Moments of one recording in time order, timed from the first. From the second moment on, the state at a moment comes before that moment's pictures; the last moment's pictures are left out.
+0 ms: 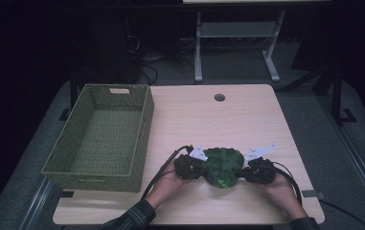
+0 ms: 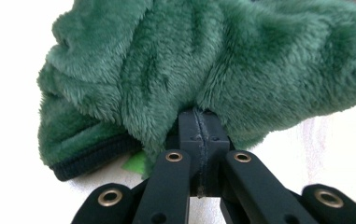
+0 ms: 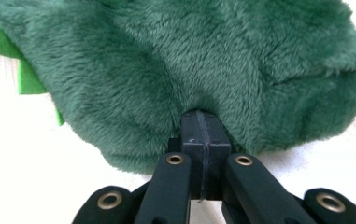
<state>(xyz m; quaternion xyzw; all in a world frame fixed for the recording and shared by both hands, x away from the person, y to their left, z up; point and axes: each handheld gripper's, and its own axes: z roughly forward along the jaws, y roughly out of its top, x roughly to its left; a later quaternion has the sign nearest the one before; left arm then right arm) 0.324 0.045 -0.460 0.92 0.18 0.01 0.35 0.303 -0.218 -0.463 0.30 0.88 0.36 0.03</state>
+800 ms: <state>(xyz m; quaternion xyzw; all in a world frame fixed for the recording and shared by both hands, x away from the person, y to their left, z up) 0.298 0.052 -0.427 0.91 0.15 -0.01 0.40 0.302 -0.253 -0.428 0.33 0.84 0.41 0.09</state>
